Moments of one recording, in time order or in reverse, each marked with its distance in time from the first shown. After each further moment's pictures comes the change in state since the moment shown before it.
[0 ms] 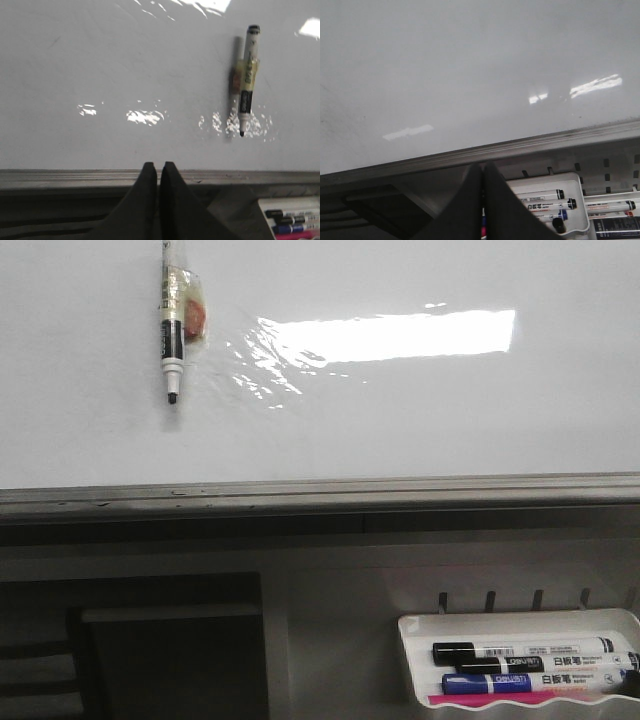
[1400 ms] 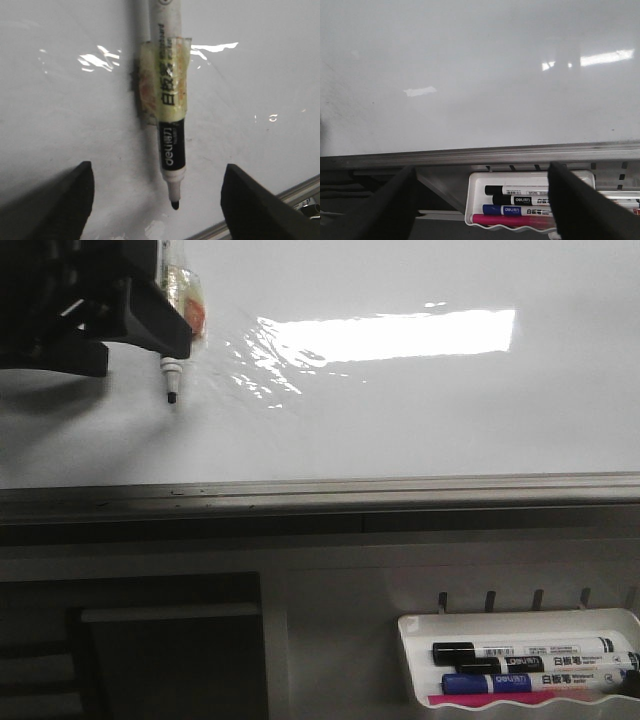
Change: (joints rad) left arm -0.516 0.919 -0.313 -0.637 -0.497 0.605; right arm 0.056 0.231 -0.132 0.032 0.020 -0.075
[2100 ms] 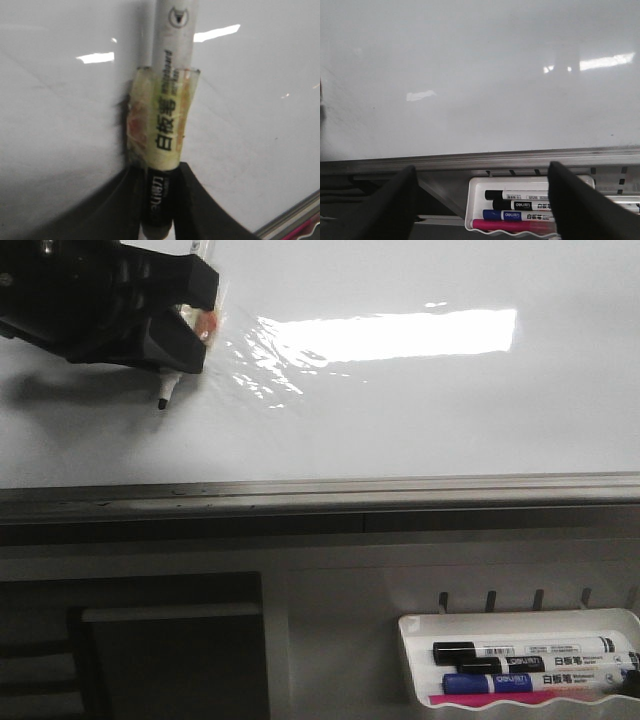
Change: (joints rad) left arm -0.015 0.119 -0.091 0.112 0.003 0.001; right arm 0.000 0.000 0.000 0.001 -0.016 -0.002
